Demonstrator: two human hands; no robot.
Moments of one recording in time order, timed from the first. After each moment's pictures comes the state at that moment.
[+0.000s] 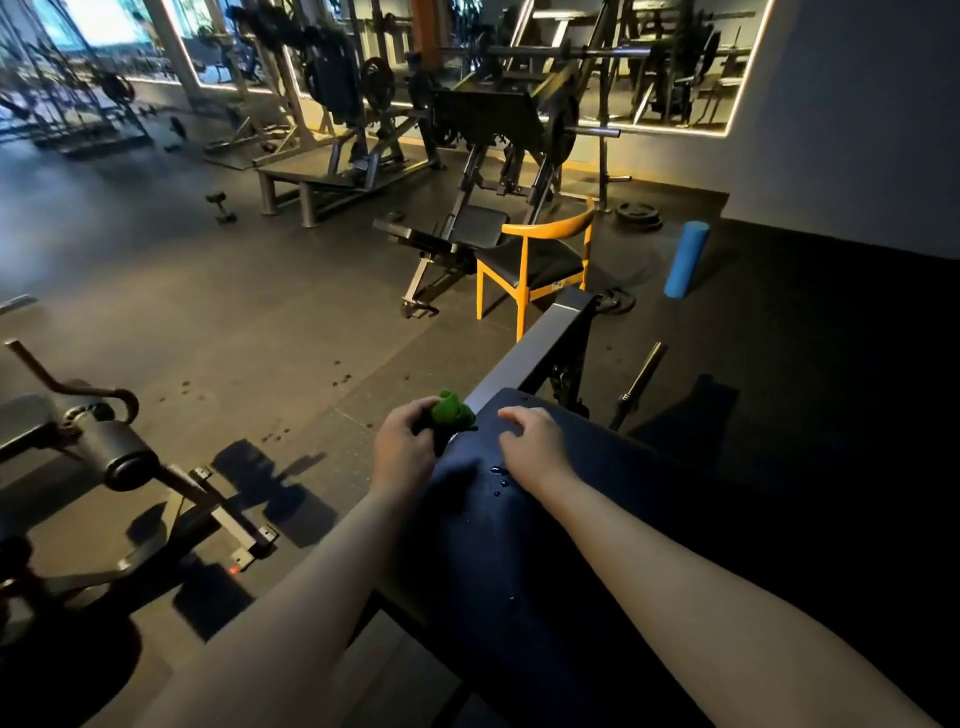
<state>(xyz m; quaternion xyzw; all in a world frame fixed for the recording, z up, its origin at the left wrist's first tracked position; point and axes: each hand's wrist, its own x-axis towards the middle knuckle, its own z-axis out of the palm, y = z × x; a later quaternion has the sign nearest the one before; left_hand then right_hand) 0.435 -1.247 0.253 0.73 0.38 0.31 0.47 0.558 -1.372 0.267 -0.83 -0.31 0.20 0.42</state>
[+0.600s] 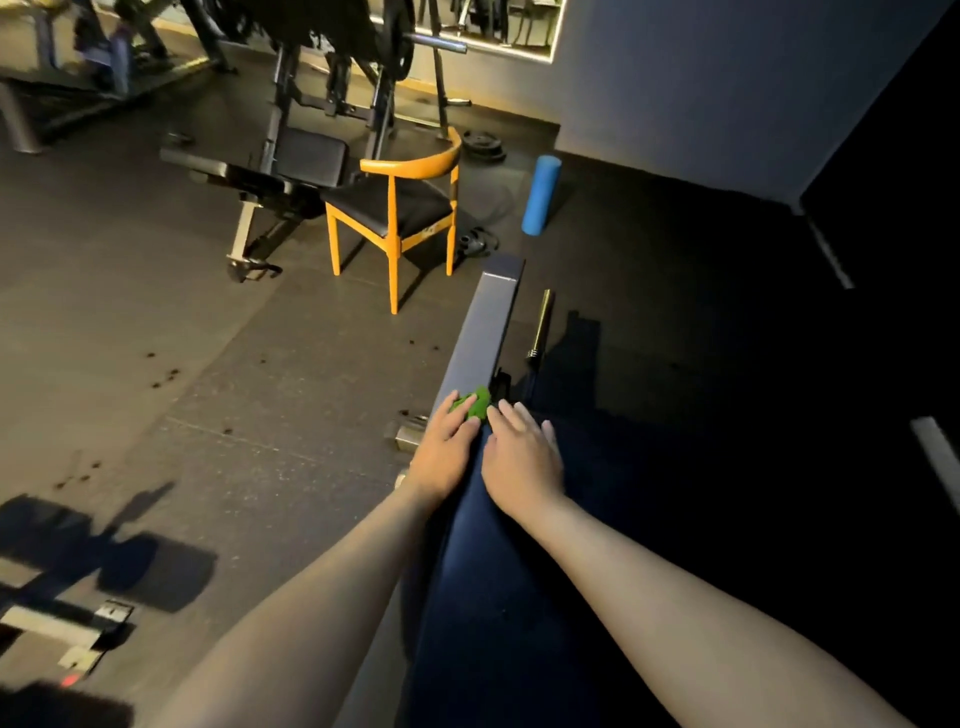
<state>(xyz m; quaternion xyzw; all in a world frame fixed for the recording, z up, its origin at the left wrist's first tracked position) 0.557 -1.143 0.166 0.80 0.17 0.06 0.58 0.582 -1.265 0.218 -0.96 -0.24 0.08 0.10</state>
